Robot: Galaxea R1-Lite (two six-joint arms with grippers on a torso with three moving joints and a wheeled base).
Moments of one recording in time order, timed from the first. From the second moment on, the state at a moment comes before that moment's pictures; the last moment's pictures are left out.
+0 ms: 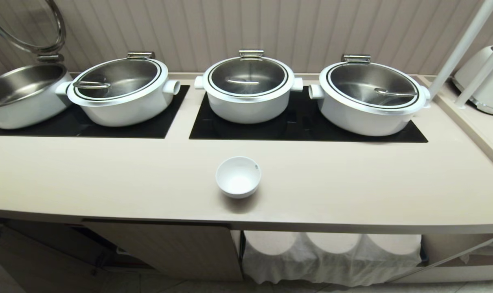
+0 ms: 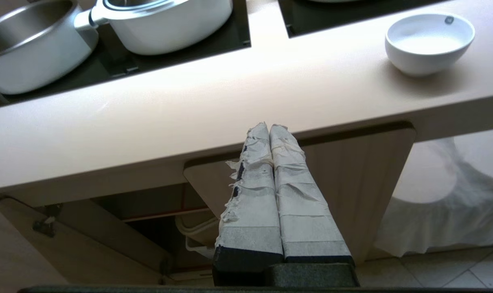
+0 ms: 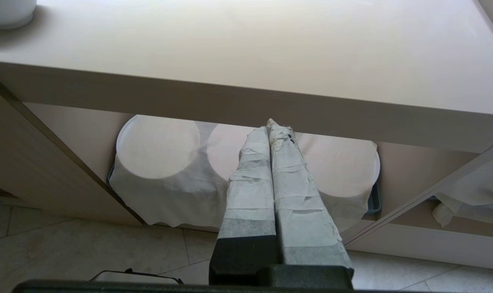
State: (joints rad) left arm 0.00 0.06 -0.21 0.05 -0.05 0.22; right arm 0.00 0.00 0.00 0.00 0.04 -0.06
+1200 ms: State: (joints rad) left arm -0.11 0.92 -0.92 0.04 -0.05 0.12; right arm 0.00 0.00 0.00 0.00 0.04 -0.06
